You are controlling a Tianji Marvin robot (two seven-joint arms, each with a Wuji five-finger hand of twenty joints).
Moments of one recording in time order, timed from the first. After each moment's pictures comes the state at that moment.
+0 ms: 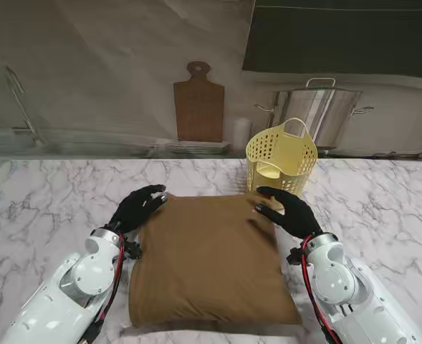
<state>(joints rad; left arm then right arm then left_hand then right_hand) 1.49 -1.16 -1.21 -1.44 0.39 -0.13 0.16 -1.58 -1.14 1.27 -1.52 -0.51 -0.09 -0.14 0.96 0.03 -0.04 -0.04 0.51 0.19 0.17 0.52 0.50 0.21 0.09 0.34 0.43 0.26 0.21 0.50 0.06 0.29 0.43 0.61 0.50 -0.16 0.34 -0.02 0.41 -0.06 0.27 0.35 0.51 0.09 0.24 0.21 0.52 0.12 0.09 0.23 0.13 0.37 0.66 0.46</state>
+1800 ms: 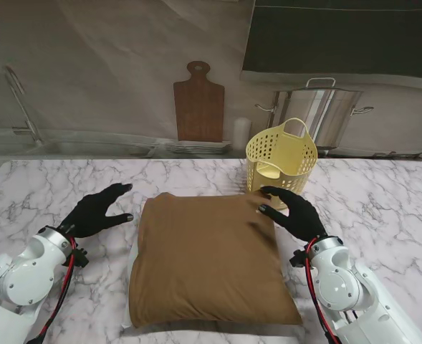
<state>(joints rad) 1.68 -1.06 -1.55 -1.64 0.67 -0.30 -0.16 -1.63 -1.14 1.31 -1.58 -0.53 -0.10 -0.17 0.94 -0.13 -0.05 -0.04 0.29 0.17 0.04 0.33 0.31 0.21 0.03 0.19 0.39 0.26 0.17 0.40 0.07 0.29 0.43 0.59 0.50 -0.16 0.34 -0.02 0.41 -0.06 0.27 0.35 0.51 0.09 0.24 0.21 0.52 0.12 0.09 0.23 0.13 0.37 0.66 0.46</state>
